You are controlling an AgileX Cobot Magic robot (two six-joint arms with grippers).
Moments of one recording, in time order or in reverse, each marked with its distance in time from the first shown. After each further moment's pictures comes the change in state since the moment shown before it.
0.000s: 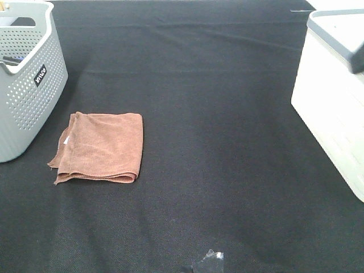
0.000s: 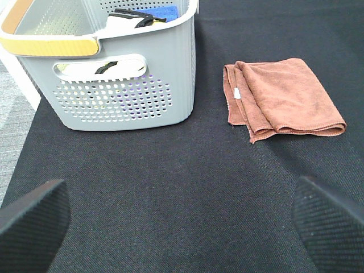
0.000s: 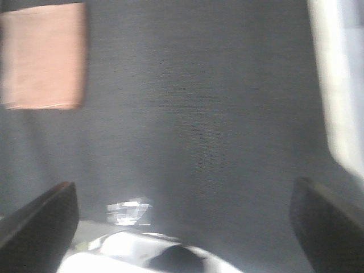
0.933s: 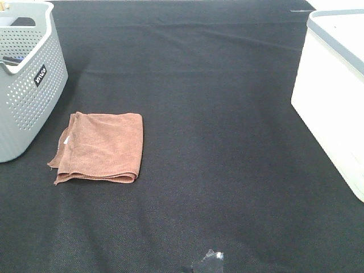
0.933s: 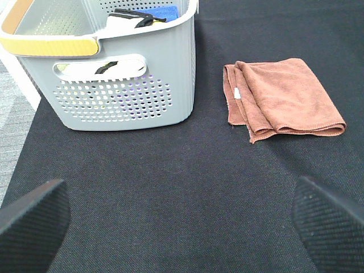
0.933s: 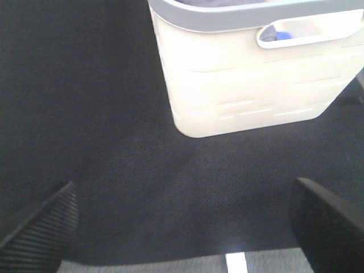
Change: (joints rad) left arm 0.000 0.000 0.000 0.000 0.000 0.000; right arm 0.000 -1.070 0.575 -0.464 -0.011 0.142
